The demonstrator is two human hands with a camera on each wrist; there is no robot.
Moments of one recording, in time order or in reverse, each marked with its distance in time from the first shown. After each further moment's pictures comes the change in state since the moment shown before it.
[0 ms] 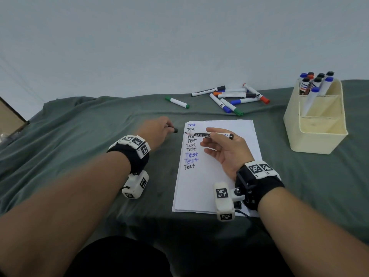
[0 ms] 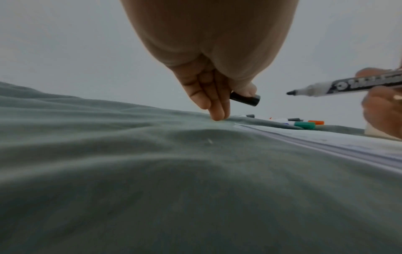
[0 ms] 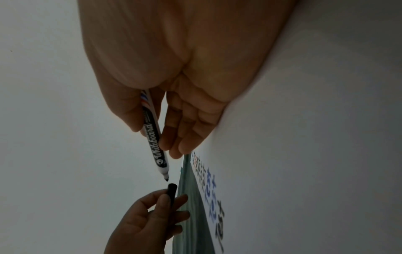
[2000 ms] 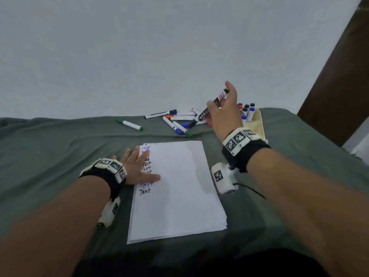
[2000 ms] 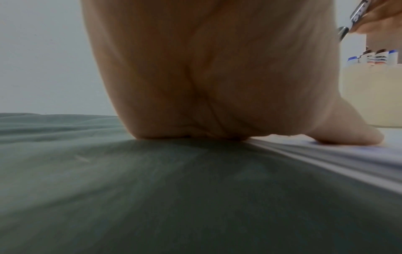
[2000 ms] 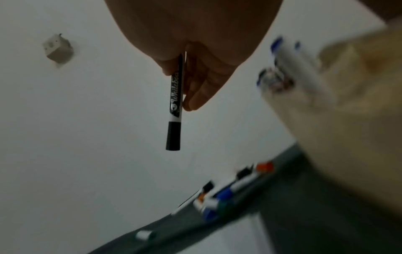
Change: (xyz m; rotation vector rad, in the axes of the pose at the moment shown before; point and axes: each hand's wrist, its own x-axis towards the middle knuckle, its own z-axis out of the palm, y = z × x) left_hand 0.007 0.032 0.048 0.302 -0.490 0.051; right_hand 0.018 -0.166 -0.003 -0.832 0.447 -0.518
